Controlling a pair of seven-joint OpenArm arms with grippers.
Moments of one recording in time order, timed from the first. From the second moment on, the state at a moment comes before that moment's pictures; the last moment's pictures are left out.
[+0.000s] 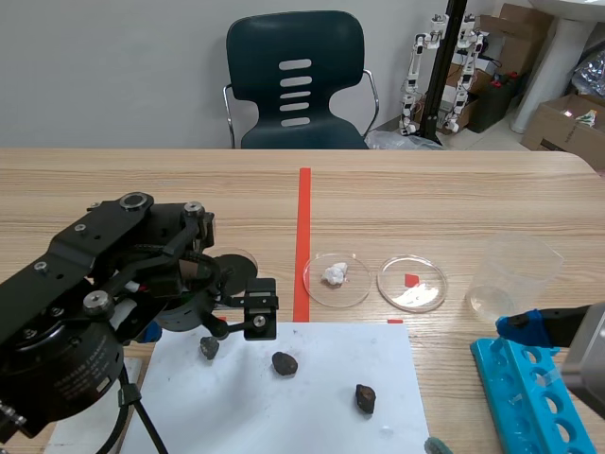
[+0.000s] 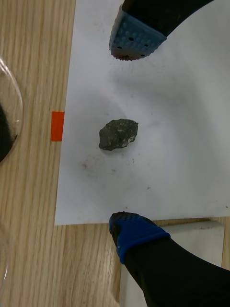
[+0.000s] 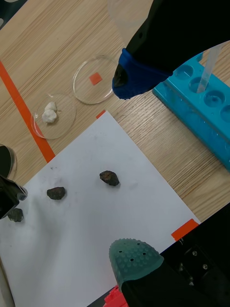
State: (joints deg) left arm -5.0 -5.6 23.7 83.8 -6.5 28.3 66.1; right arm -60.3 27.9 10.0 122.3 -8.1 28.3 11.6
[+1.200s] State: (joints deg) left arm -6.2 -4.8 23.7 78.3 -6.1 28.1 64.5; right arm -60.3 27.9 10.0 122.3 -8.1 28.3 11.6
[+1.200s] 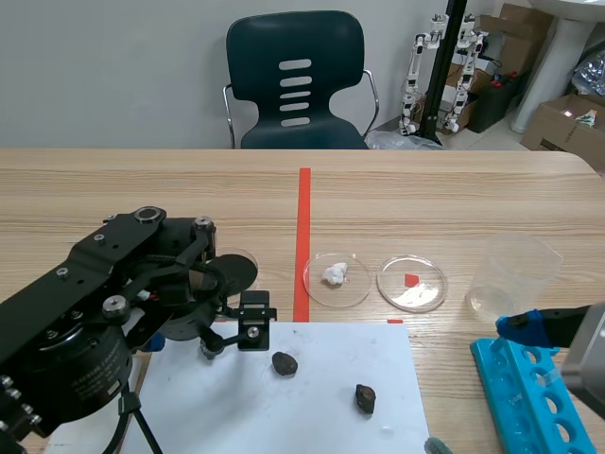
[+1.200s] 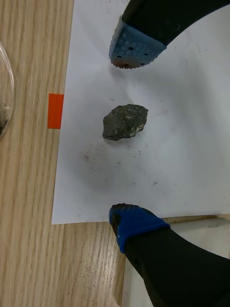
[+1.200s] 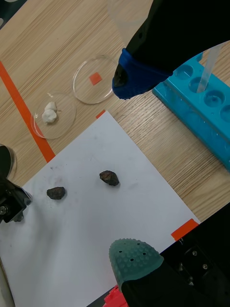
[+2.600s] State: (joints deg) left arm -6.1 -4.8 23.7 78.2 -9.1 28.1 64.7; right arm -60.3 27.9 10.0 122.3 -8.1 28.3 11.6
